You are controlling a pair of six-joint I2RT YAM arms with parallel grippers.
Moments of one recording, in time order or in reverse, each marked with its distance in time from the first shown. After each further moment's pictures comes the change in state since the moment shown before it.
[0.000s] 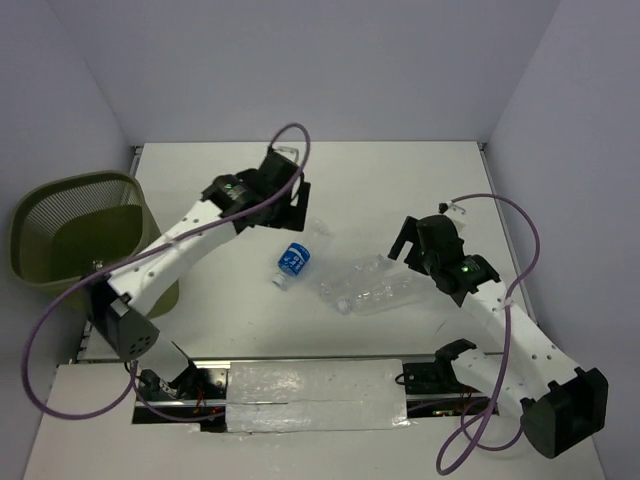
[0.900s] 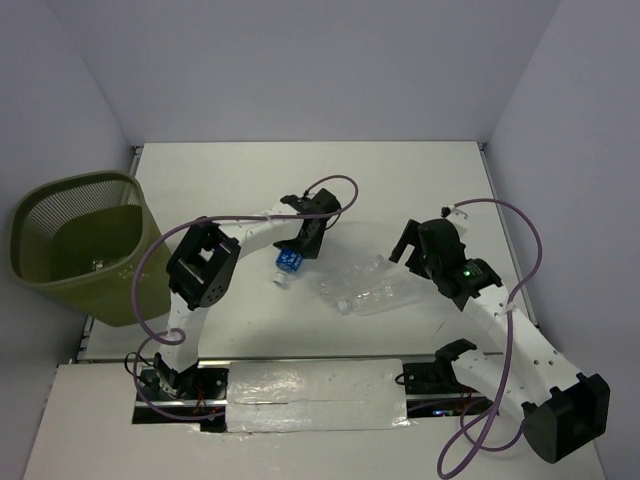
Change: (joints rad) left arm -0.018 0.553 -0.081 0.174 0.006 0.002; right arm 0.000 -0.049 -0.021 -0.024 0.005 0.029
